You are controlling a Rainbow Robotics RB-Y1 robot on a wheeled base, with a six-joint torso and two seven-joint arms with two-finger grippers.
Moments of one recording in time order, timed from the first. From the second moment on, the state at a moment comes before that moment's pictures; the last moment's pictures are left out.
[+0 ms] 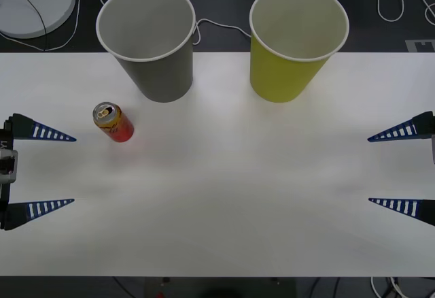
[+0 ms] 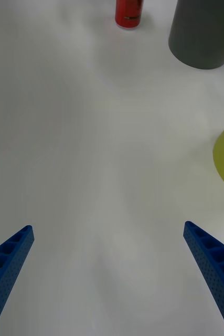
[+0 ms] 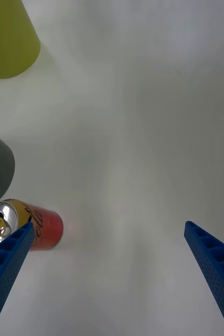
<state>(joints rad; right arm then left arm) 0.26 -1.13 -0.26 -2.01 1.31 -1.13 -0.09 0.26 1.11 0.26 -1.99 -1.34 -1.13 -0.09</state>
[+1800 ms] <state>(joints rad) 0.26 -1.13 -0.26 -2.01 1.31 -1.13 -0.09 0.26 0.61 0.26 -1.70 -1.23 -0.77 -0.06</state>
